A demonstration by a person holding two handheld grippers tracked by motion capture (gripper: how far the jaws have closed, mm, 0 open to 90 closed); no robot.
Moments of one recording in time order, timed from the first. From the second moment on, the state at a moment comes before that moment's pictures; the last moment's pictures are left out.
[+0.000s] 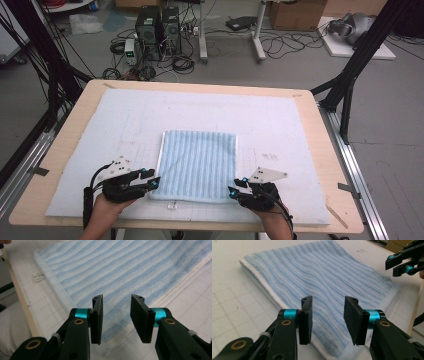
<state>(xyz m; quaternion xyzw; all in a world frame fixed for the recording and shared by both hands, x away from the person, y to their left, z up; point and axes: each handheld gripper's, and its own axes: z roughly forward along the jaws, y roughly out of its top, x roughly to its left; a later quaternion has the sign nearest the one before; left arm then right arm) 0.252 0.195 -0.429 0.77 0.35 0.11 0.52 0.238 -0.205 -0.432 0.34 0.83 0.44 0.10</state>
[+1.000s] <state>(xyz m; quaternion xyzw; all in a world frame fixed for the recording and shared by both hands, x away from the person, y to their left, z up) 0.382 0.163 -0.449 0.78 0.44 0.16 0.43 0.295 -0.218 -0.435 0.32 0.83 0.46 0.05</state>
